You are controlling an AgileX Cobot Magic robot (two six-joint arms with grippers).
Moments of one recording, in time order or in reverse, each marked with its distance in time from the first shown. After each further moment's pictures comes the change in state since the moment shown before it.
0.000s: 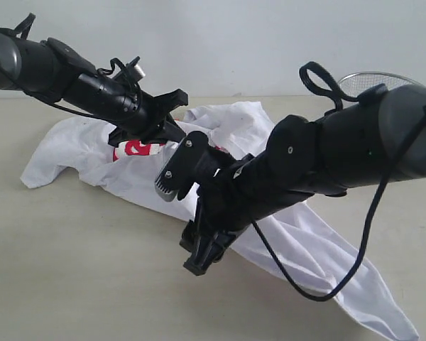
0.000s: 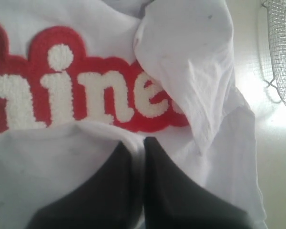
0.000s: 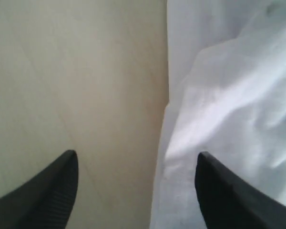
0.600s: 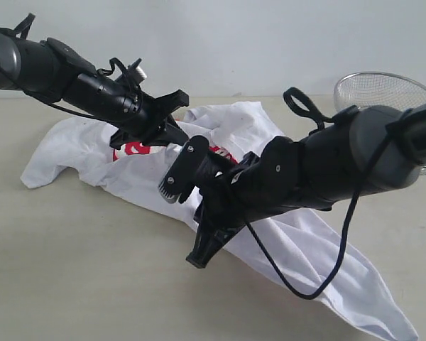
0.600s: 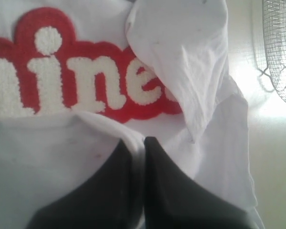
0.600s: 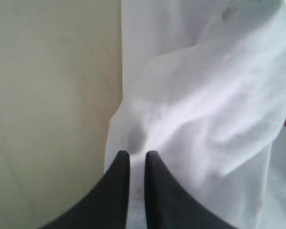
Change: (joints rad) left arm 0.000 0.000 0.000 -0.008 0.047 0.000; right arm 0.001 0.078 0.000 -0.004 -0.178 -0.026
